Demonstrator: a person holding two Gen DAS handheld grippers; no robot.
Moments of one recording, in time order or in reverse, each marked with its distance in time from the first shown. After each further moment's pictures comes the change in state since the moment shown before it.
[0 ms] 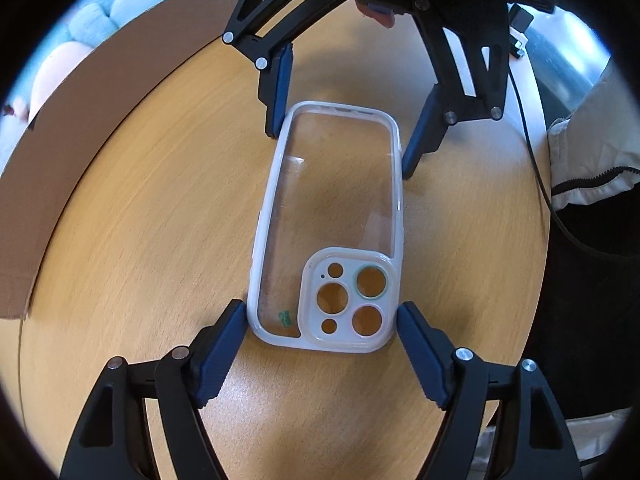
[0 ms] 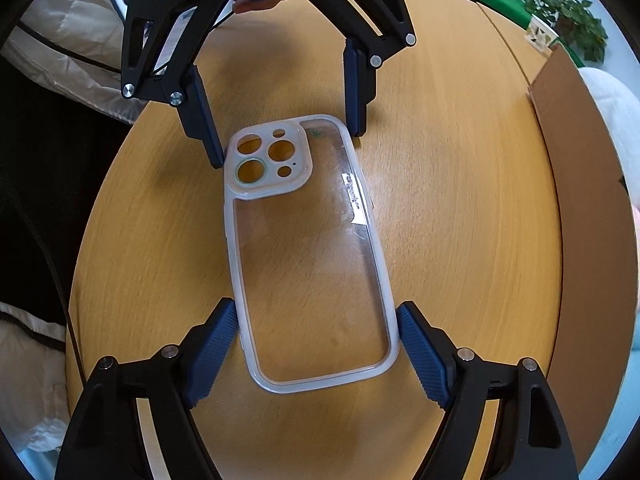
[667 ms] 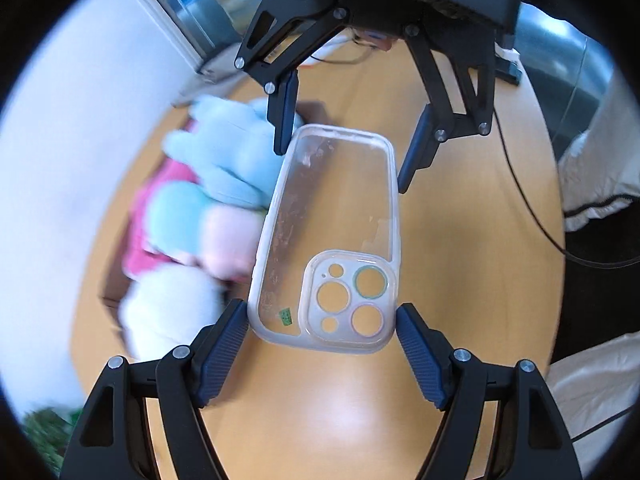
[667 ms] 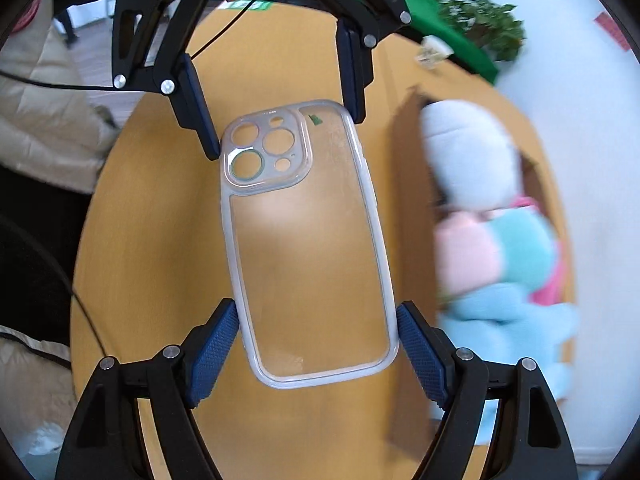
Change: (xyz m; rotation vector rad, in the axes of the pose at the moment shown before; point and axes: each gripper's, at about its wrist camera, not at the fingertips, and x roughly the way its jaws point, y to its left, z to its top) left arm -0.145 0.089 0.110 0.270 -0.165 0.318; right arm -0.133 -0.011 0.066 0.096 0.008 -0.366
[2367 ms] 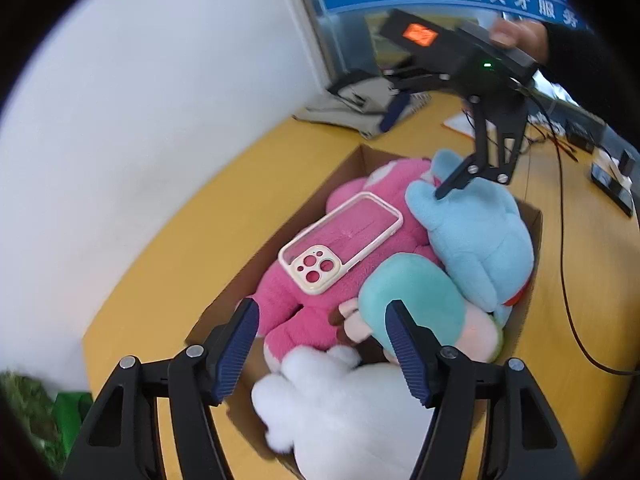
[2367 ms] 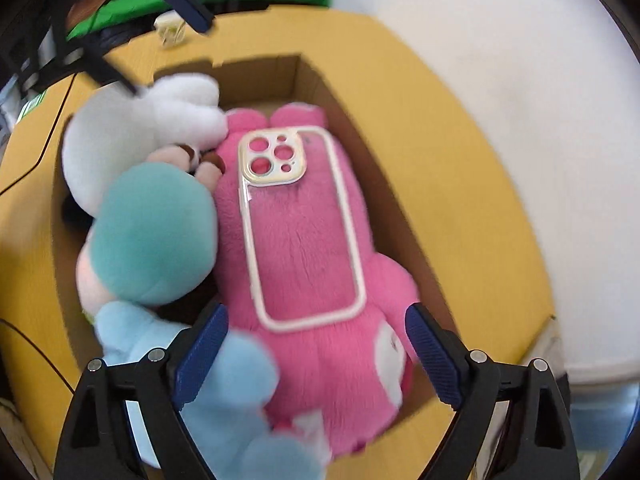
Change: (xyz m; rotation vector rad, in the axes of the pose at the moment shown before) left arm 0.013 0.221 -0.022 -0.319 -0.182 0.147; right arm 0.000 -0.263 -0.067 0.467 0.062 -0.096
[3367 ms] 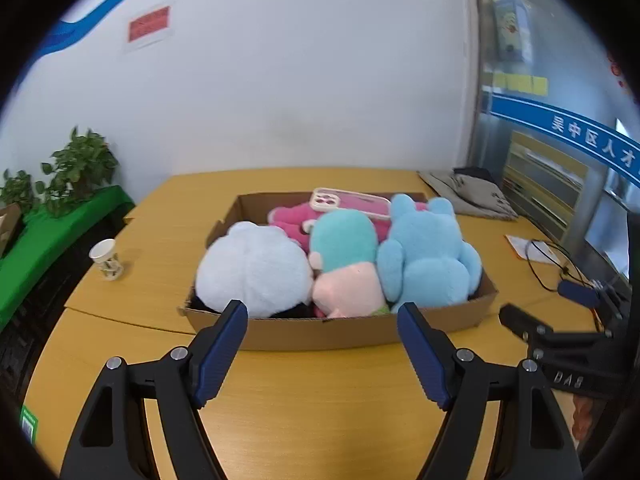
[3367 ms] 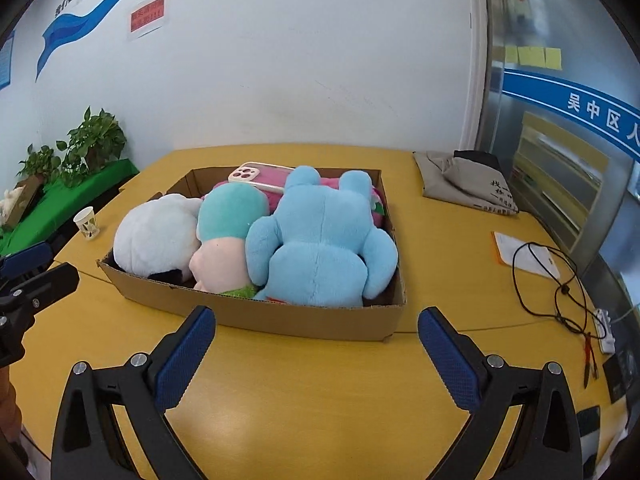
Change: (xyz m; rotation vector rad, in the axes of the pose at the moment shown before) left arm -0.100 -0.195 -0.091 -0.740 -0.185 0.388; right arm -0.159 0.234 -0.165 0.926 -0.329 -0.397
